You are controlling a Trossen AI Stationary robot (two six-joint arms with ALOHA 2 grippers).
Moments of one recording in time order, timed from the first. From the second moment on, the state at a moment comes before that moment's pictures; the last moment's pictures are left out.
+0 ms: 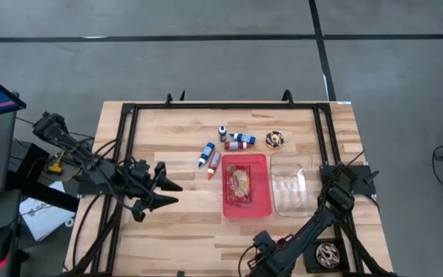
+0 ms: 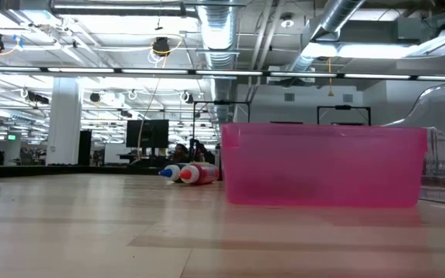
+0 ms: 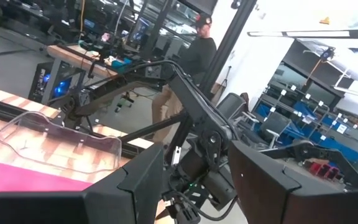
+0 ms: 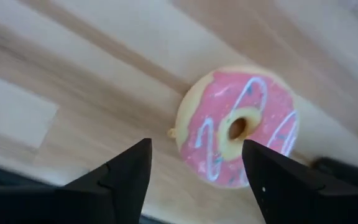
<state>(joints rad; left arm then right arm) -0.63 0.92 0.69 0.36 -0.46 -0.41 0.79 2.31 1.95 -1.39 0.02 1.79</state>
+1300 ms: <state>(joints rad) -0.60 0.92 0.69 0.38 -0.47 -0.45 0.80 2.19 1.81 -1.34 0.08 1.85</state>
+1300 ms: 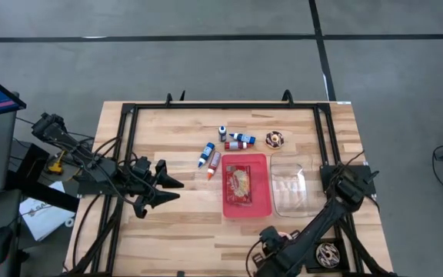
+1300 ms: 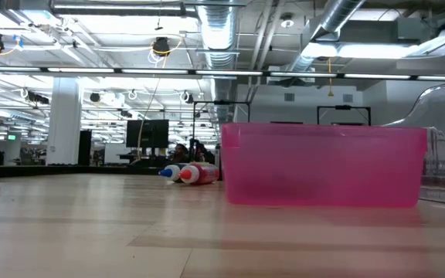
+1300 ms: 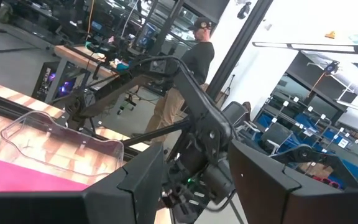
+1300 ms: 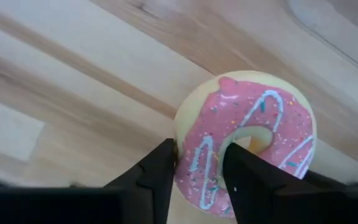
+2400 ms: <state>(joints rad) -0.58 0.92 0.69 0.38 -0.47 -0.45 1.06 2.09 1.69 -1.47 -0.18 2.15</state>
